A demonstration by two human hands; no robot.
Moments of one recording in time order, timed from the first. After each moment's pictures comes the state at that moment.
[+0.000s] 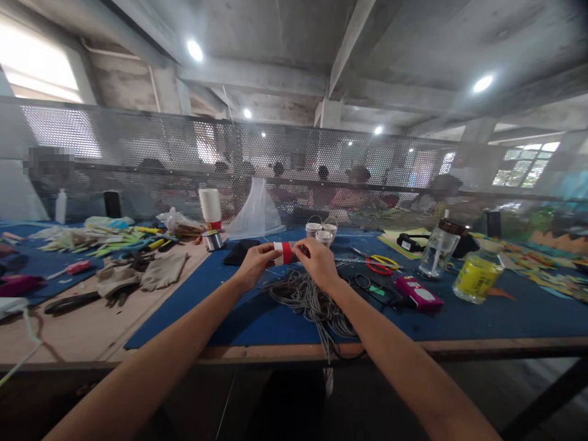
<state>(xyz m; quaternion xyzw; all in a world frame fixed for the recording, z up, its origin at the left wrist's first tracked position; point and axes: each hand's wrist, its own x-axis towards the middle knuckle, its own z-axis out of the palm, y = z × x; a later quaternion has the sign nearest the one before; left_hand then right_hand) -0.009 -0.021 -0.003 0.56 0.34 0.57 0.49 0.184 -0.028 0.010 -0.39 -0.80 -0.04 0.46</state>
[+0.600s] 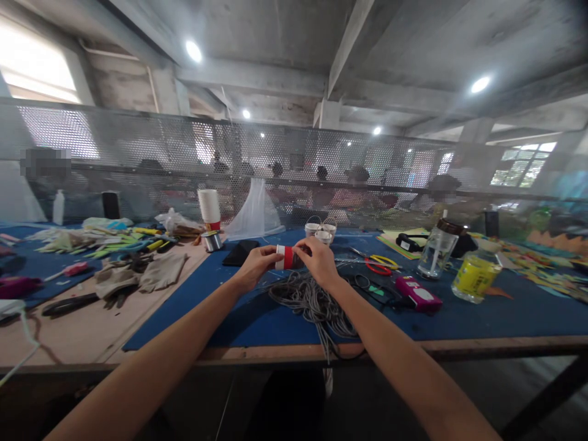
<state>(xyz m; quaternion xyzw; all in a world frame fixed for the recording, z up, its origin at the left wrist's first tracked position) -0.010 -0.025 -0.003 0.58 0.34 0.53 0.51 0.187 -0.018 0.008 -0.37 -0.79 -0.02 0.49</state>
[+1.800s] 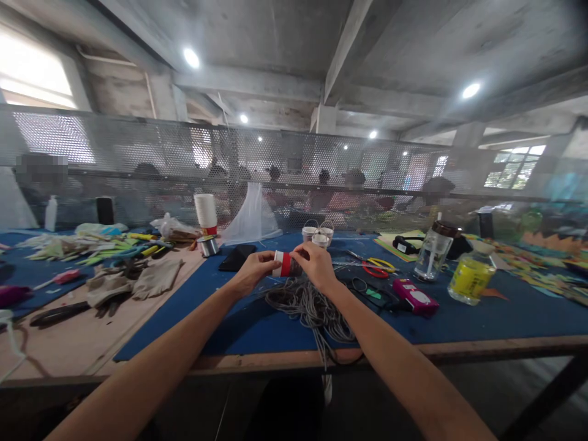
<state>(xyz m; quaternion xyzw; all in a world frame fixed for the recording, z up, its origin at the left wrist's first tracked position) -0.008 -0.031 0.003 0.59 0.34 0.51 0.53 0.189 -0.019 0.008 -0.37 -0.79 0.00 0.49</state>
